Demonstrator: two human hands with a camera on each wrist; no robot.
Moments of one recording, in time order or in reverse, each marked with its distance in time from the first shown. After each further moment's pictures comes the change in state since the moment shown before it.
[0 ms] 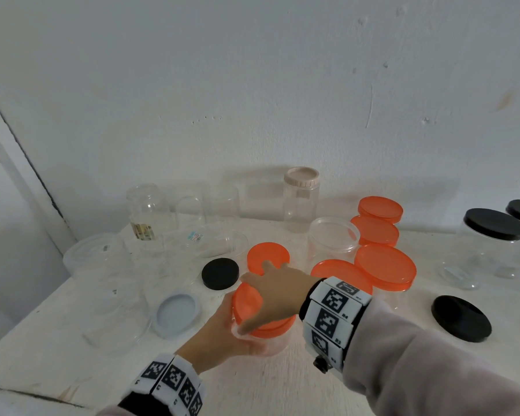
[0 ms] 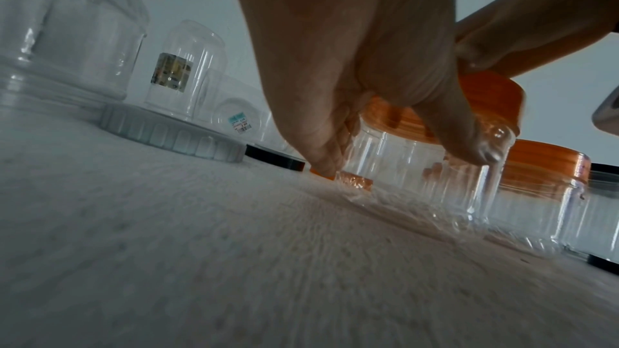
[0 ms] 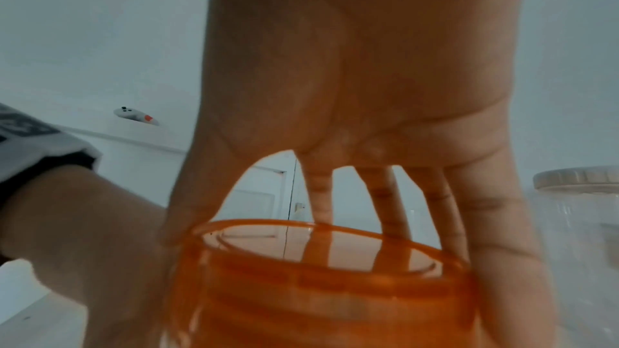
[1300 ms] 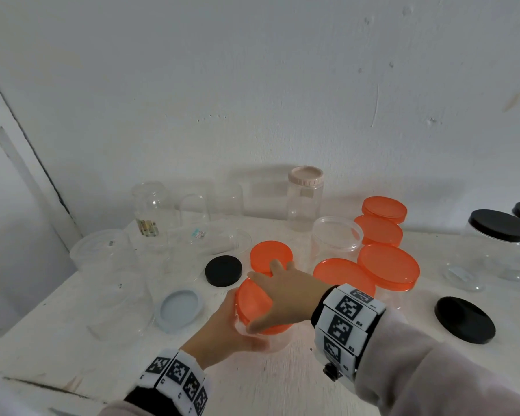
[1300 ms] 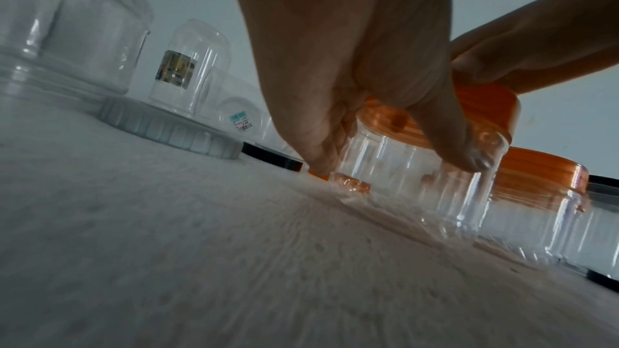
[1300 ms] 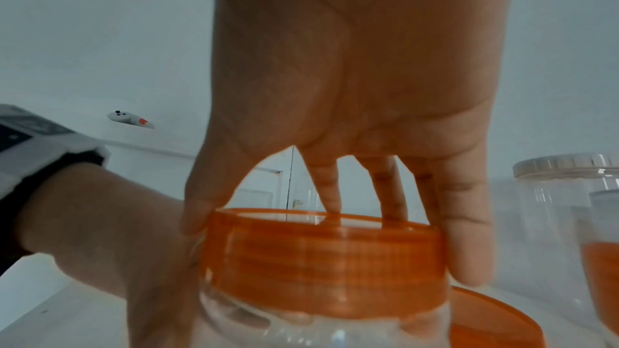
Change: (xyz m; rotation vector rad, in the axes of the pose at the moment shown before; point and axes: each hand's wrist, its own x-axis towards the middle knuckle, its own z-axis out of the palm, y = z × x) left_hand 0.001 -0.005 0.003 -0.042 0.050 -0.004; right_hand 0.000 0.011 0.016 0.006 0.084 -0.019
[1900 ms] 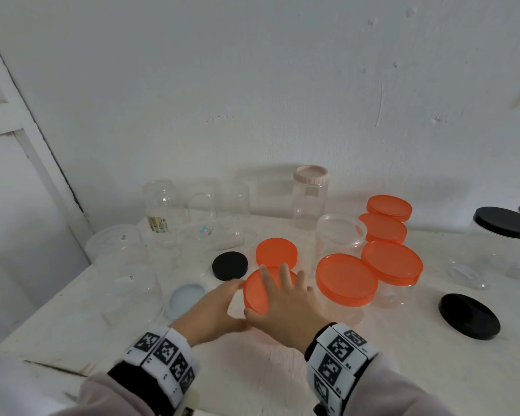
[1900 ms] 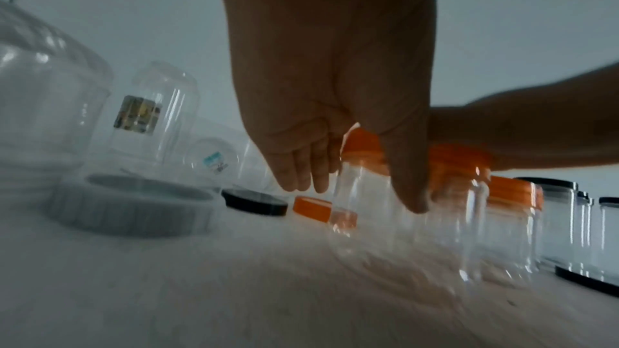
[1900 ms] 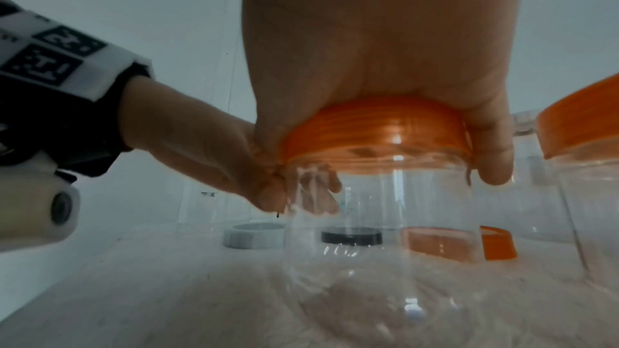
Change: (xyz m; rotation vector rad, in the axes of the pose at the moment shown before) left_hand -0.009 0.012 -0.029 0.536 0.072 0.090; right_hand -0.010 -0.022 0.048 0.063 0.301 0.169
